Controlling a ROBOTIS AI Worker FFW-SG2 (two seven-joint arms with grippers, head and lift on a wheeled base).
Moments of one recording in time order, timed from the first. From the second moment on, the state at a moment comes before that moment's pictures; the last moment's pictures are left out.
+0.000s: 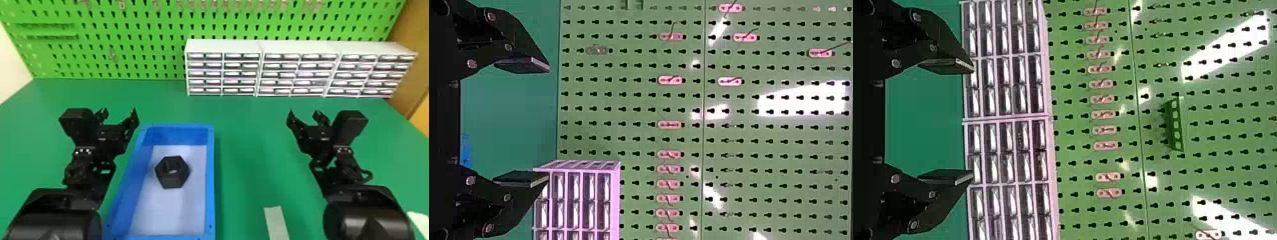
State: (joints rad) left arm 0.01 0.13 0.01 -1.73 0.14 0.08 0.02; right arm -0.13 -0.02 -0.03 -1.49 -0.11 -0.01 0.08
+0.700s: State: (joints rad) left arm 0.01 0.13 0.02 -1.73 0.14 0.08 0.02; right arm -0.13 -0.02 -0.03 -1.49 -0.11 0.00 0.08
